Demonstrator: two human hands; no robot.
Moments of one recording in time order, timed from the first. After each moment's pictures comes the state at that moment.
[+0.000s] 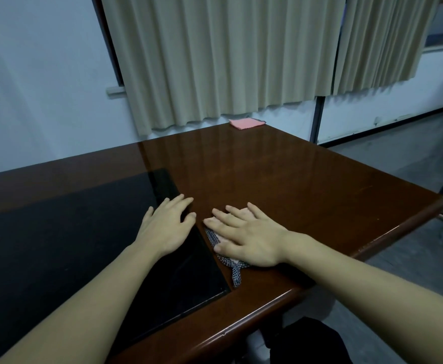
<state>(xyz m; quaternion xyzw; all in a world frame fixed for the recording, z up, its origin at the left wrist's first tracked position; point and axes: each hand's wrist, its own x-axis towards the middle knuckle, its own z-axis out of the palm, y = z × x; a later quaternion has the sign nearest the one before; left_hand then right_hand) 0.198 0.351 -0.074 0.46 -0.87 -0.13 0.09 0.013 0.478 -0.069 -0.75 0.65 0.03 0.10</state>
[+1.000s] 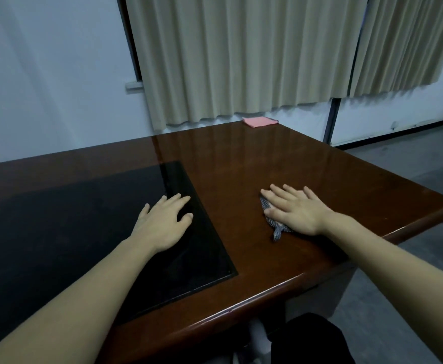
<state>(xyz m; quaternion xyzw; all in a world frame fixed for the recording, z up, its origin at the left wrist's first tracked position) 0.236 0.362 -0.077 0.48 -0.86 -0.12 0.06 -0.061 0.481 -0.073 -0.64 0.76 0.02 0.10</state>
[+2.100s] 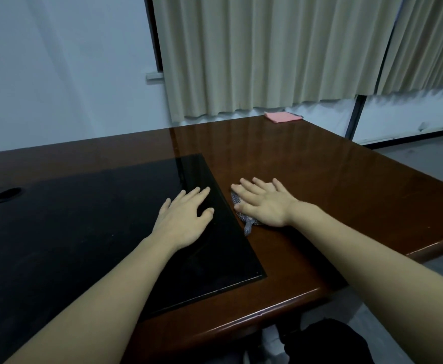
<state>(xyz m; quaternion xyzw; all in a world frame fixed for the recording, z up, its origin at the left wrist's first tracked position) 0.243 0.359 -0.083 0.48 -0.86 -0.14 0.11 0.020 0.409 -0.067 -0.71 0.69 0.04 0.10</state>
